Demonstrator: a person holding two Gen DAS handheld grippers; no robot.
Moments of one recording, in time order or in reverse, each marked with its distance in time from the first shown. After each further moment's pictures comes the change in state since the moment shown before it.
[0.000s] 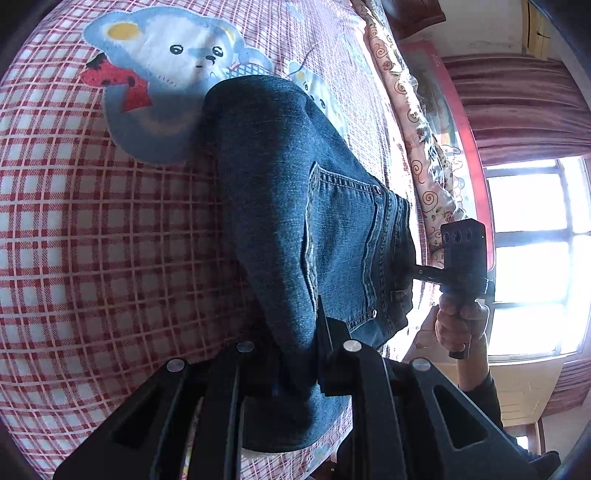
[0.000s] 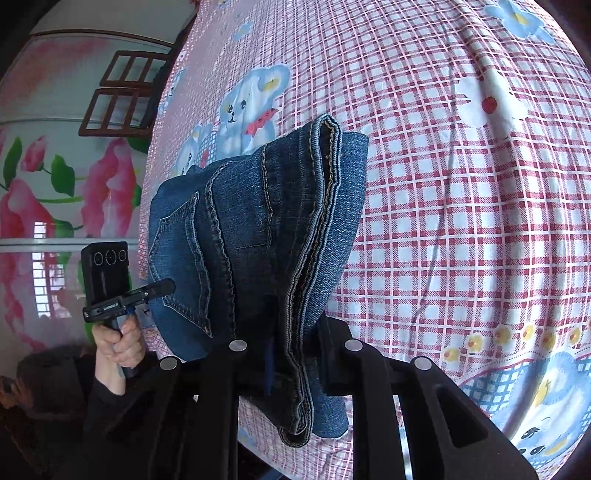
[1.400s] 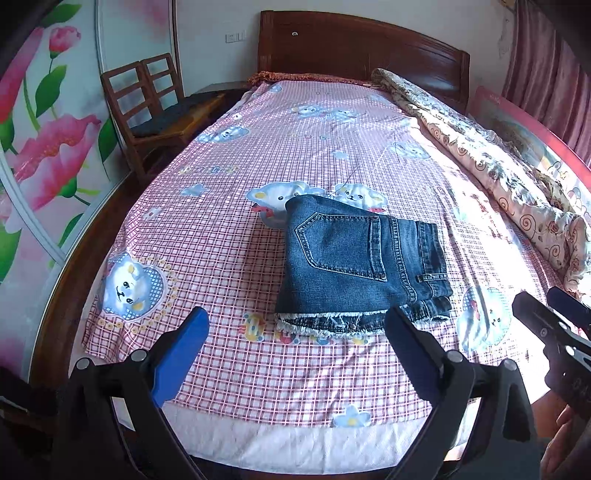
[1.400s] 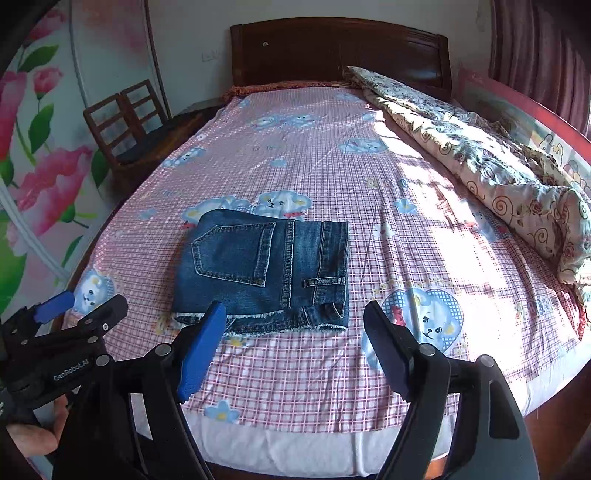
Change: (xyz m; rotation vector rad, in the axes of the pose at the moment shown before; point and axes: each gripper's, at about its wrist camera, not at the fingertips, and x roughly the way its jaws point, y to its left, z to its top) left arm -0.083 -0.214 -0.243 0.184 -0.637 0.860; right arm -0.109 0.201 -0.271 -0.349 -0.686 -0.591
